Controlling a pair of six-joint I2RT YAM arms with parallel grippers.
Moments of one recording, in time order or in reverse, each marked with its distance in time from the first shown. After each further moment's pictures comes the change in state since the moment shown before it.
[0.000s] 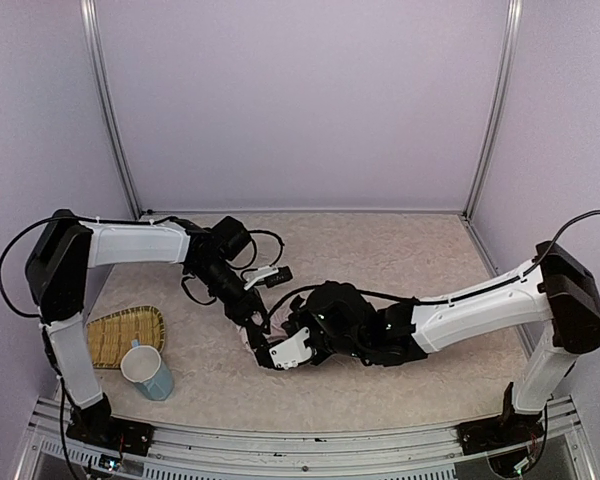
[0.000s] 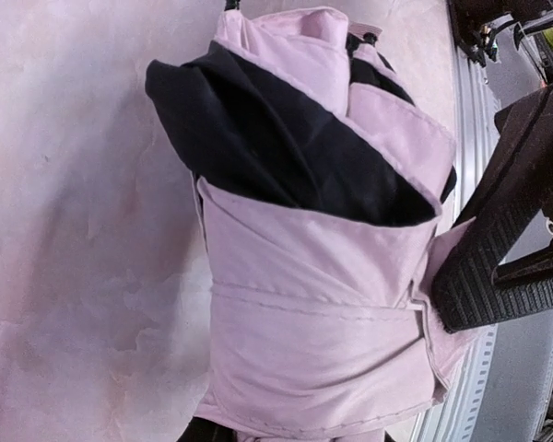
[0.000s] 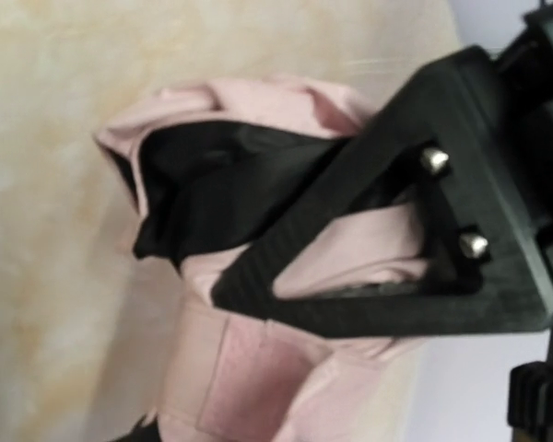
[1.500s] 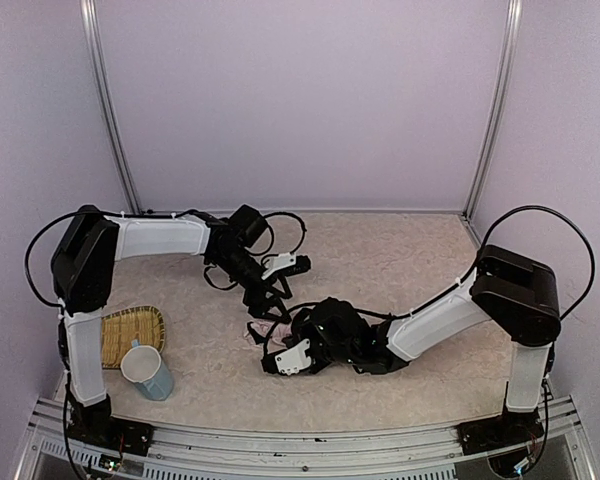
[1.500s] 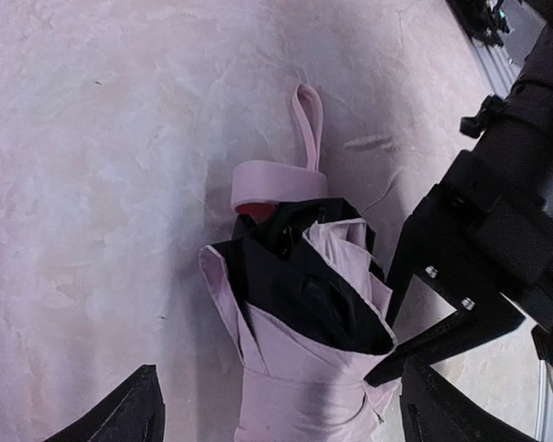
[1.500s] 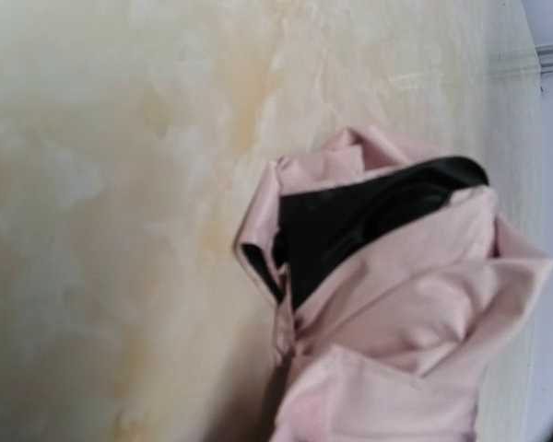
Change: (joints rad) left arm 0.010 0.161 0.193 0.082 0.007 0.307; right arm -0.111 0.250 -0.099 0.350 -0.168 0.053
